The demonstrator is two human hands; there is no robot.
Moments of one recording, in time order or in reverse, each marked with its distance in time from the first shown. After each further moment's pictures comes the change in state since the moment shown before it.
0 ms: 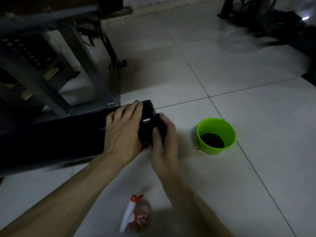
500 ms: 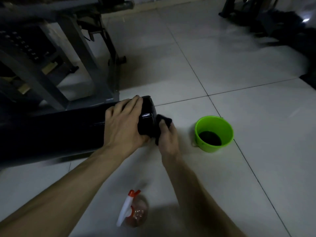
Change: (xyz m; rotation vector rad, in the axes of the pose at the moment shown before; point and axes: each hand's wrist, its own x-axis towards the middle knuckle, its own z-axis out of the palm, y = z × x) left_hand 0.004 -0.004 0.008 -0.019 0.019 -0.015; right_hand 0.034 0.033 -0.005 0.206 0.043 0.454
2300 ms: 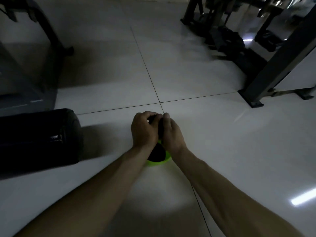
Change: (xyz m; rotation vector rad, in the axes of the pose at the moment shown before) left_hand 0.107 0.244 0.102 -1.133 0.084 -0.399; right_hand 0.107 -0.099 -0.196 -0.744 -0.005 -0.096
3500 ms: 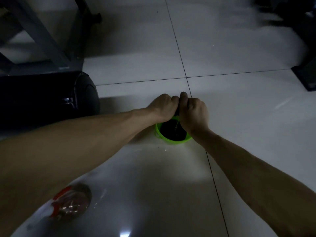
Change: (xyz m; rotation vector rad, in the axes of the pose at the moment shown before) left_hand 0.032 -0.022 0.001 0.693 -0.635 -0.072; right_hand 0.025 0.031 0.009 -0.584 0.079 -0.287
